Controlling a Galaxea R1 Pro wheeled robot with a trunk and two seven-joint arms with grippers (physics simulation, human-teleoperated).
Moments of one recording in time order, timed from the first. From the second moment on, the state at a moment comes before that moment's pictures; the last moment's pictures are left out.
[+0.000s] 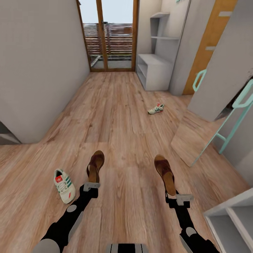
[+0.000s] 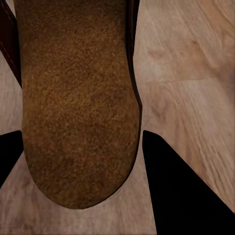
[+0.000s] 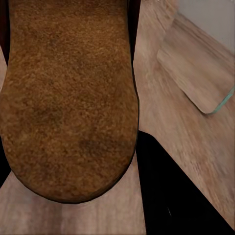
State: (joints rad) left arm -0.51 0.00 -0.06 -0.66 0.04 -0.16 -0.11; right arm -0.47 -0.08 0.19 -0.44 0.02 -0.60 -0.25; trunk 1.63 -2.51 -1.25
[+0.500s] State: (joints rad) left arm -0.51 0.00 -0.06 -0.66 0.04 -0.16 -0.10; right arm -0.47 -0.08 0.19 -0.44 0.02 -0.60 -0.25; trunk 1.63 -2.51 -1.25
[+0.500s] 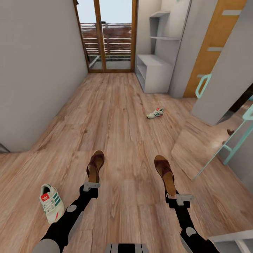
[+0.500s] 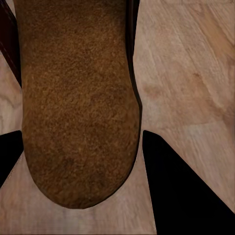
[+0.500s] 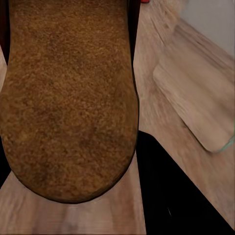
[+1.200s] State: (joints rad) left arm -0.51 0.00 -0.06 -0.66 0.04 -0.16 -0.11; right arm -0.47 -0.08 0.19 -0.44 0.02 -0.60 -0.25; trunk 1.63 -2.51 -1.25
